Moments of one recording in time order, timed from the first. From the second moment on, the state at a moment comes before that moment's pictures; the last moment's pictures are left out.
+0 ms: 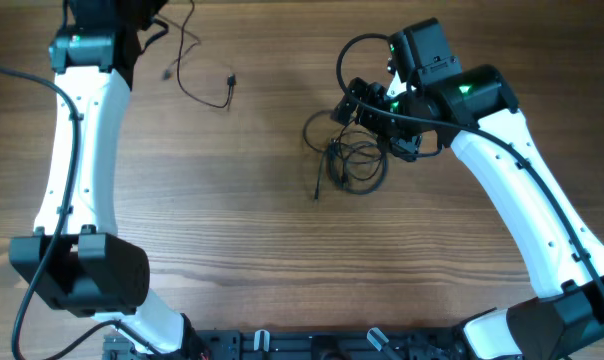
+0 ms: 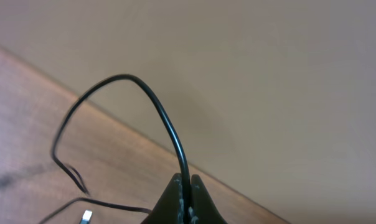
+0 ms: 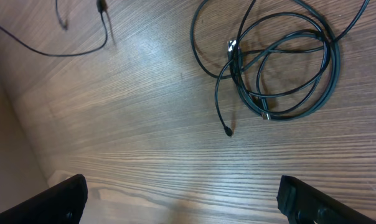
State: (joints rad) left arm 0.02 1.82 1.85 -0.45 0.16 -0.69; right arm 0.39 1.64 1.62 -1.11 -0.30 0.80
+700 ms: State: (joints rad) left arm 0.43 2.10 1.92 -0.36 -0.01 -0.13; right arm 0.46 1.64 1.62 -1.19 -0.30 0.80
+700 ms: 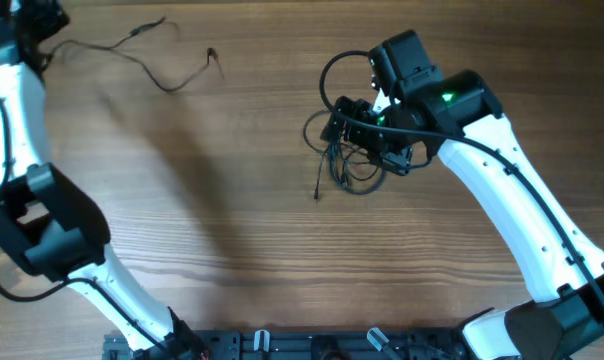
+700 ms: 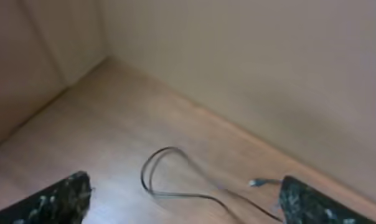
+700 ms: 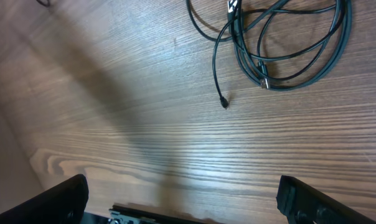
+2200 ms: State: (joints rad) left arm 0.02 2.36 1.88 -0.61 0.07 0.29; right arm 0.46 1.64 1.62 -1.21 -0.28 0.78
